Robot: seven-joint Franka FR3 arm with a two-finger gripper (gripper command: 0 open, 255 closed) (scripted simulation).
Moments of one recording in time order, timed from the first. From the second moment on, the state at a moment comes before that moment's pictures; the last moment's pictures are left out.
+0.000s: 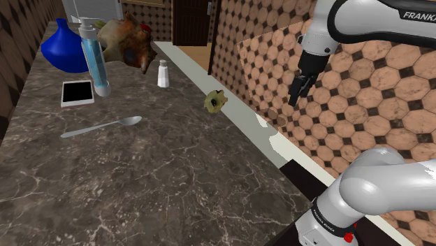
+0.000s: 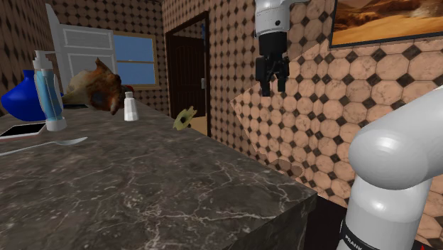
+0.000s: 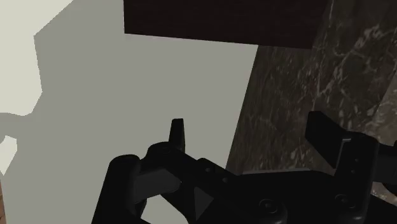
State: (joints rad) arm -0.01 -0.81 0.02 -2.43 -0.08 1.56 -0.12
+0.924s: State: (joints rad) arm 0.08 -0.47 -0.09 -2.33 0.33 1.84 -0.12
